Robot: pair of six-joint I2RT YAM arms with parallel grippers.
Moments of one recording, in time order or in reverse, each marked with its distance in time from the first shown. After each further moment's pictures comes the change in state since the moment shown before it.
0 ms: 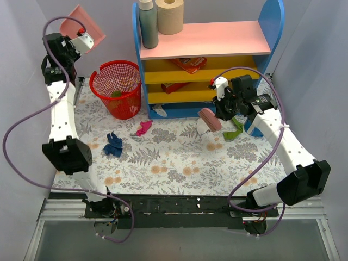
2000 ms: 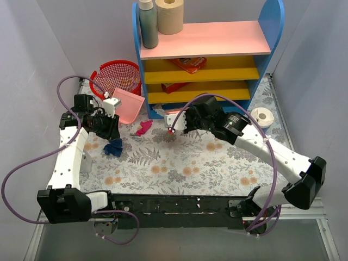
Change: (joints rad) left arm -0.121 -0.632 -0.868 -0.579 0.617 -0.729; right arm 0.492 -0.014 -0.057 0.223 0.237 -0.802
